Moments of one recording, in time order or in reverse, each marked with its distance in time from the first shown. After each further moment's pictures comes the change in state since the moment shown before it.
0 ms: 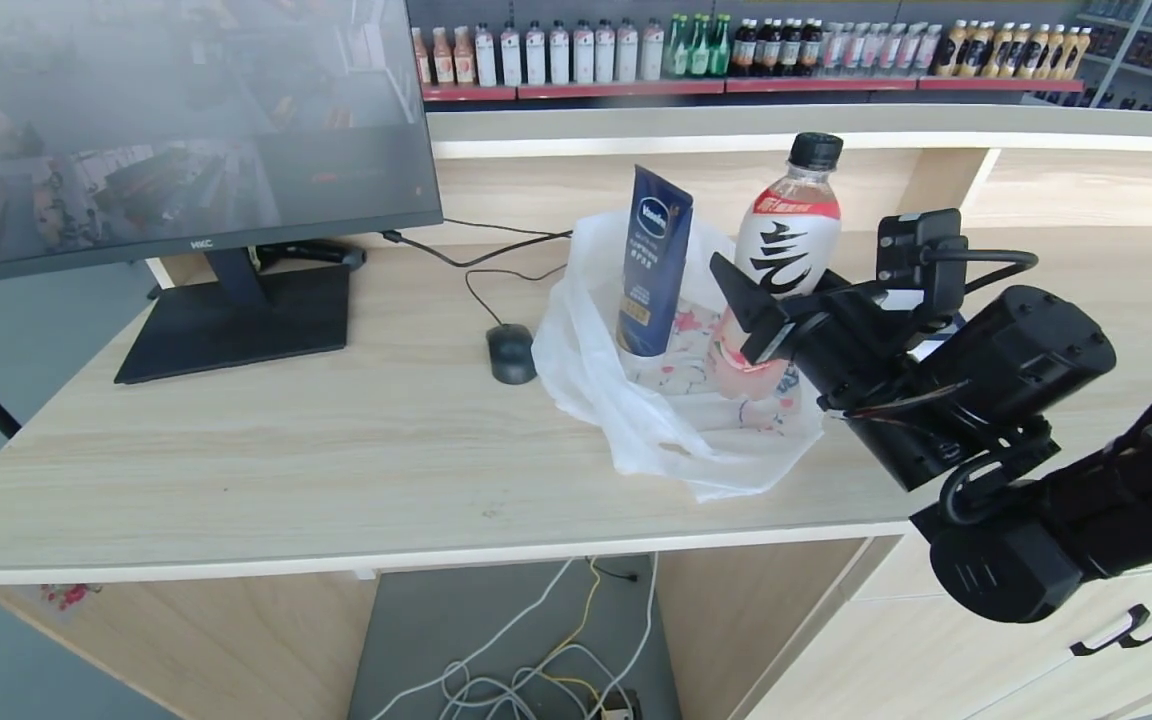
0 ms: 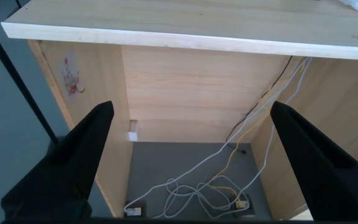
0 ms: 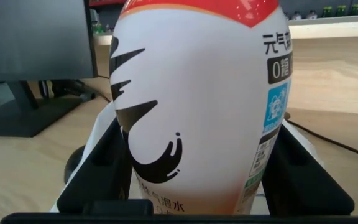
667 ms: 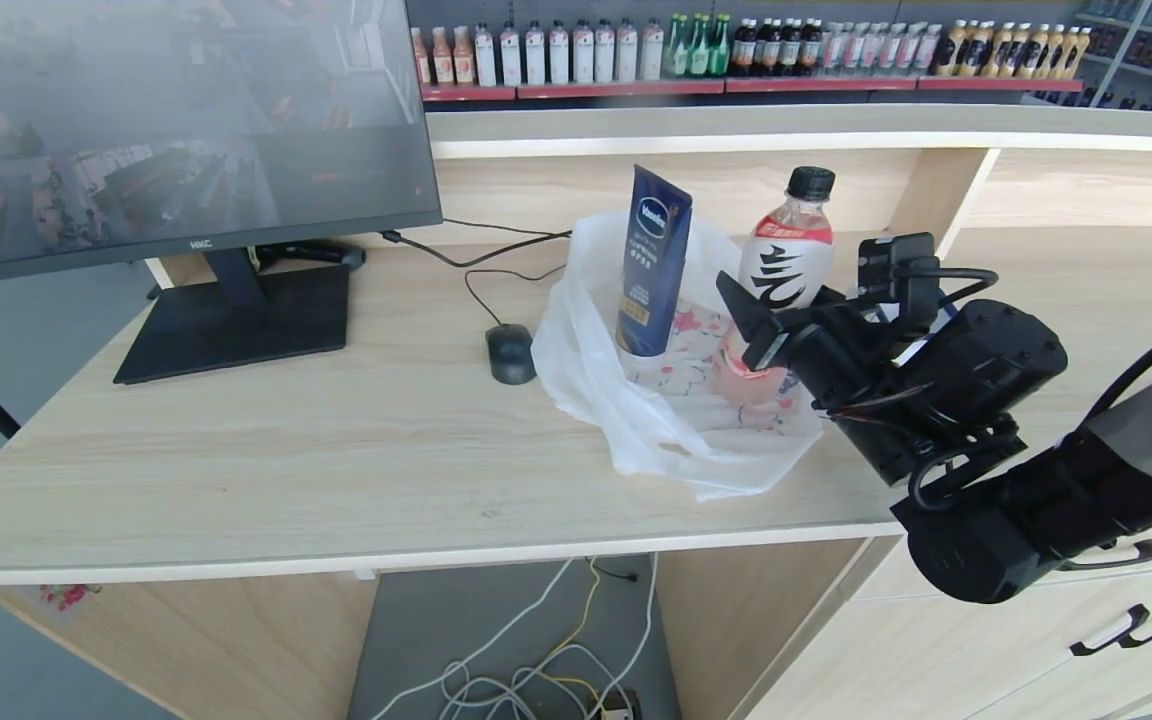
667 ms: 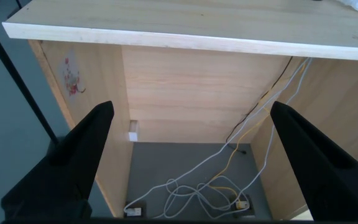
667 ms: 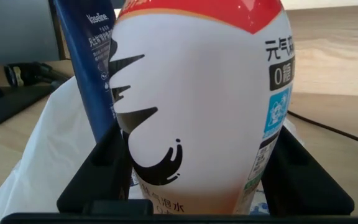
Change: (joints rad) left arm 0.000 0.000 0.000 0.000 0.000 0.000; right arm -0.049 0.077 -0.037 -0.001 0.000 0.005
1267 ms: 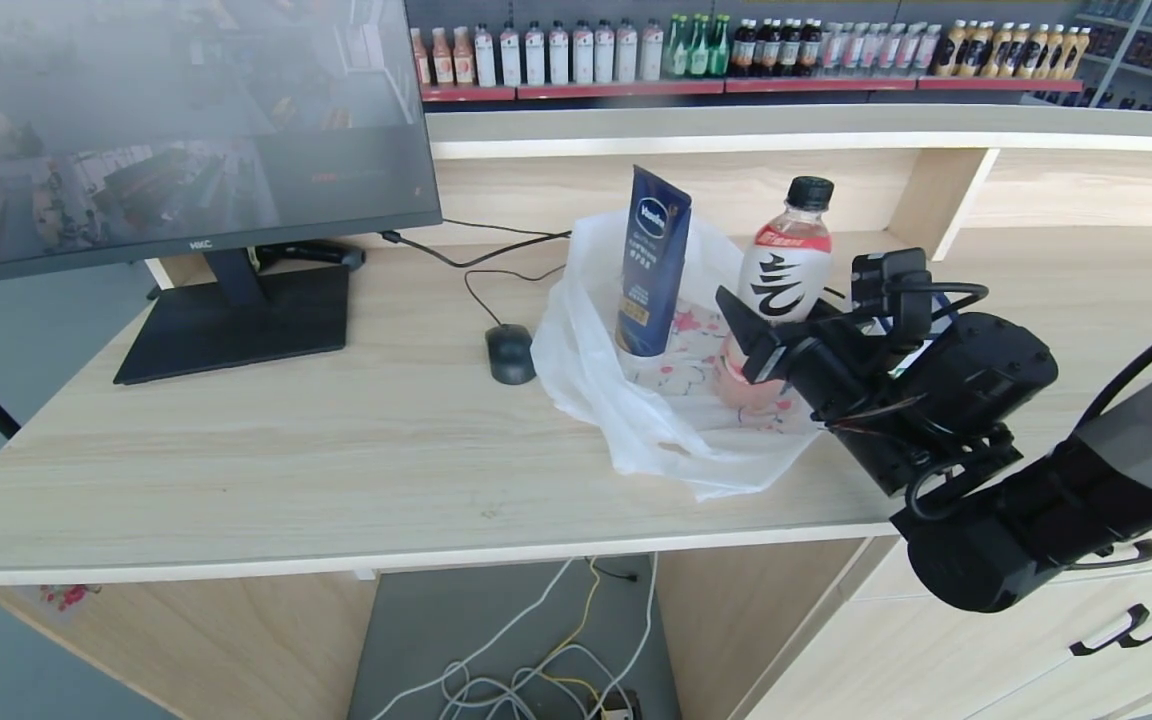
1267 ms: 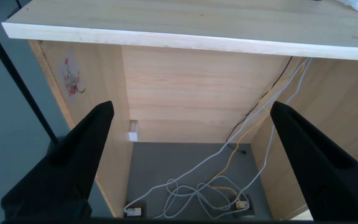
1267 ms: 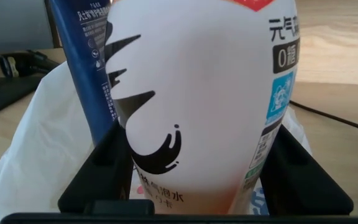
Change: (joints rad) left arm 0.000 0.000 0.000 0.000 0.000 0.000; right arm -0.005 0.016 0.026 -0.001 0.000 0.000
